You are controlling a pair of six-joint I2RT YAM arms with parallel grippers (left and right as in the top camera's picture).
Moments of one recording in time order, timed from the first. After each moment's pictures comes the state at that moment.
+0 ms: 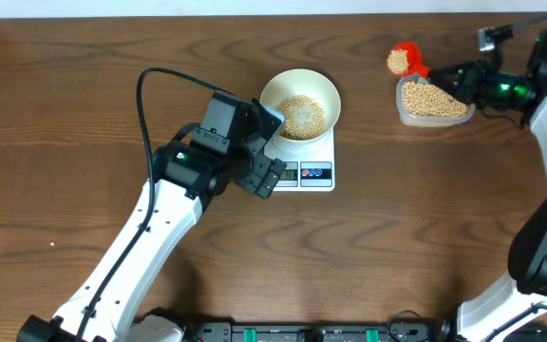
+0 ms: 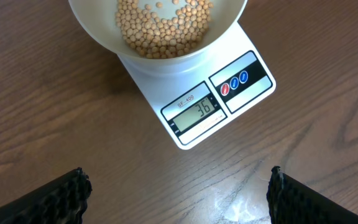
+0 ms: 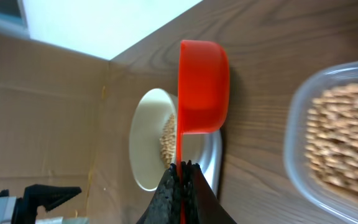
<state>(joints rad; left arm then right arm) -0.43 1.39 1.19 -0.84 0.12 0.17 -0.25 1.86 1.47 -0.55 -1.05 0.21</state>
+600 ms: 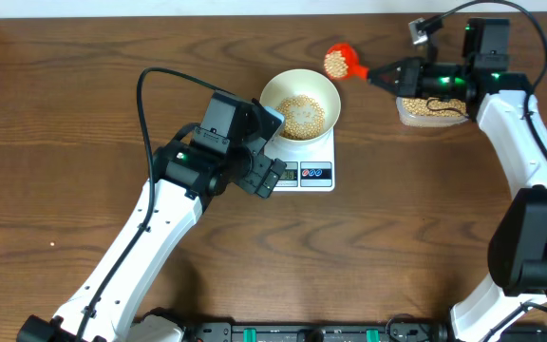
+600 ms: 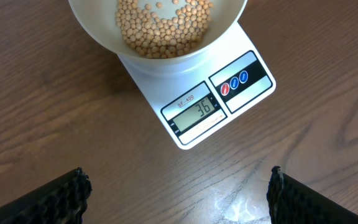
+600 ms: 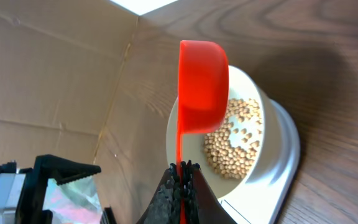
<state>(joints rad) -0.43 1.39 1.19 -0.84 0.12 0.17 -0.01 1.86 1.47 -0.44 -1.05 0.25</state>
